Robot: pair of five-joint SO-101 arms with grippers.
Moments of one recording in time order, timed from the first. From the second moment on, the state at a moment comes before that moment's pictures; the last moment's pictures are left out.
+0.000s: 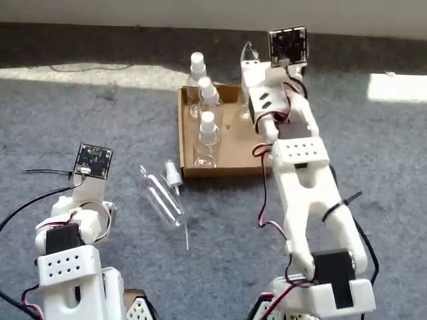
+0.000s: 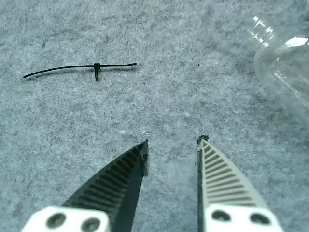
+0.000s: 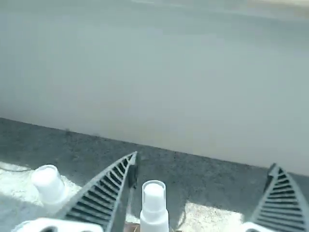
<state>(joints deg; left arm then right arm) -22.5 -67.1 75.2 59.7 -19.6 -13.3 -11.4 19.6 6.6 5.4</state>
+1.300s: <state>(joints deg) -57.9 -54.4 39.4 63.2 -29.4 -55.5 -11.6 16.0 59.1 3.7</state>
